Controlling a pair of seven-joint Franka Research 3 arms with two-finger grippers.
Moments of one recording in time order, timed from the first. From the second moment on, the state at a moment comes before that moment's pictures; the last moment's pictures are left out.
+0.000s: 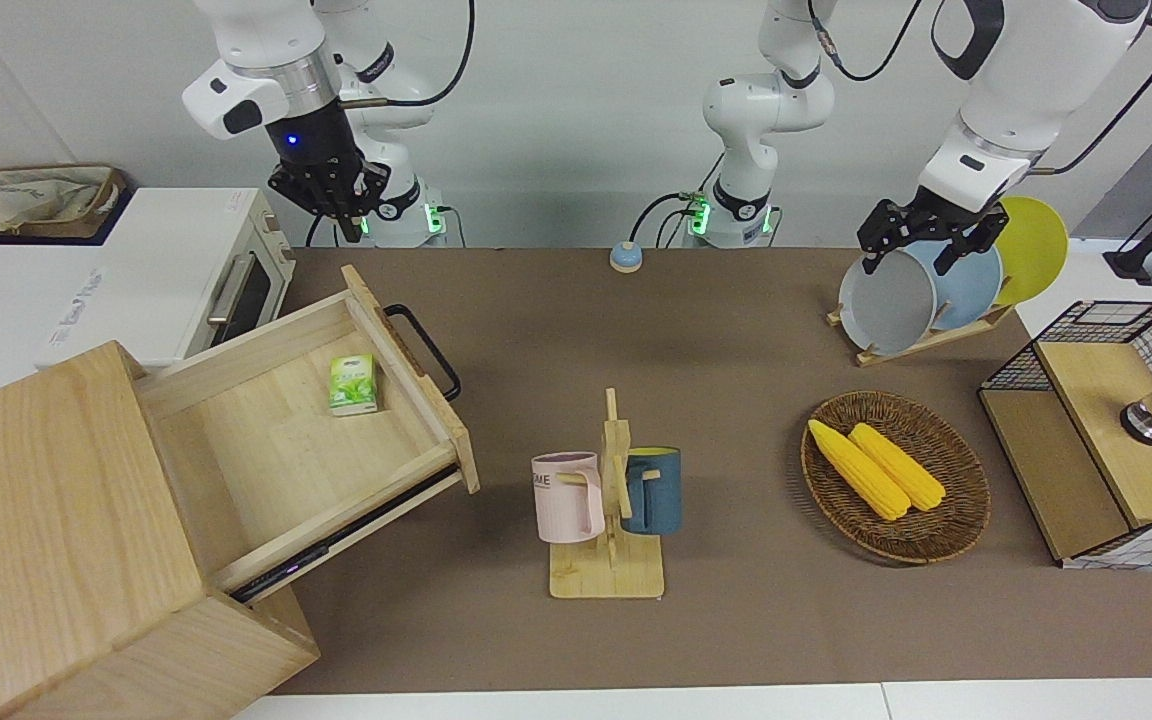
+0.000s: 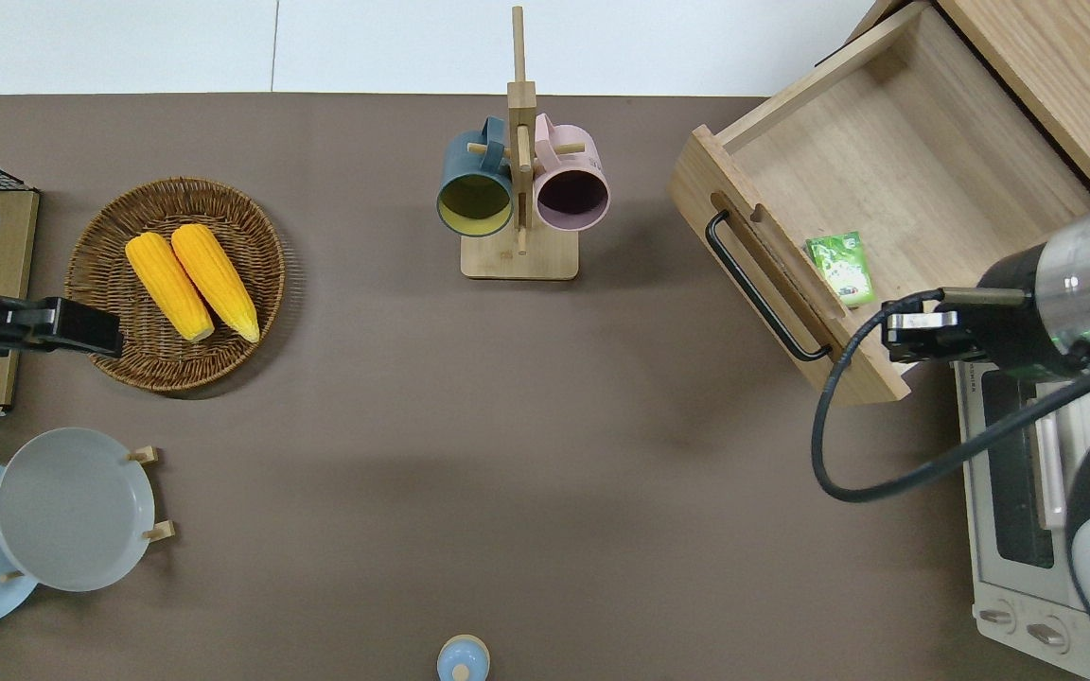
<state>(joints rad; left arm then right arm) 0.04 0.05 -0.07 -1.50 0.00 1.52 0.04 0.02 0.05 0.20 -1.39 0.03 1.45 0.40</state>
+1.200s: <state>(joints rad) 0.04 0.05 -0.07 -1.50 0.00 1.52 0.04 0.22 0.22 0.23 -1.40 -0.02 1.54 1.13</state>
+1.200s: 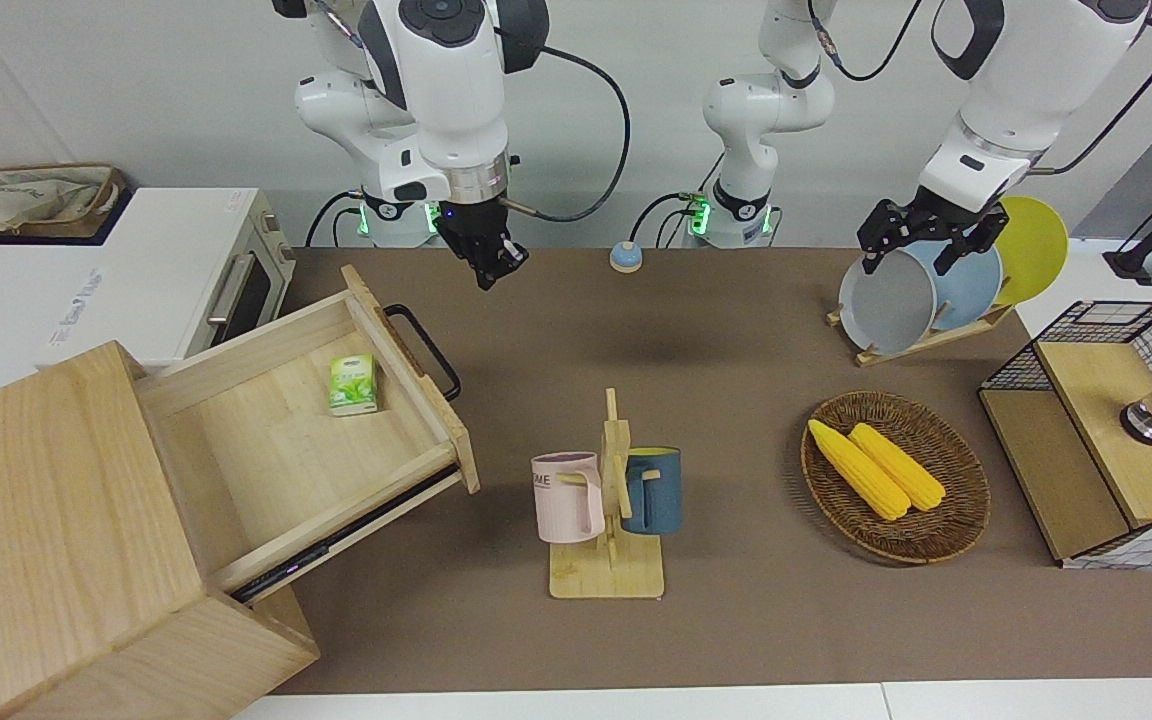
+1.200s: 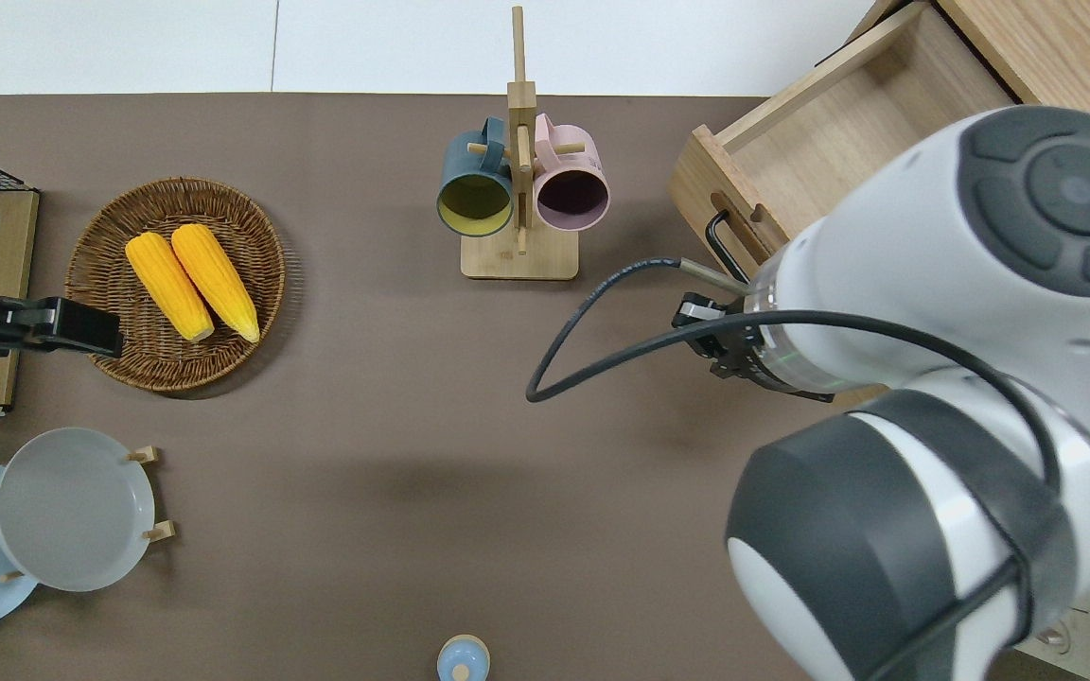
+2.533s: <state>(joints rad) 0.04 0.05 -0.07 -1.50 0.00 1.52 0.04 0.15 0.35 0.21 -1.48 -0.15 1.69 1.31</state>
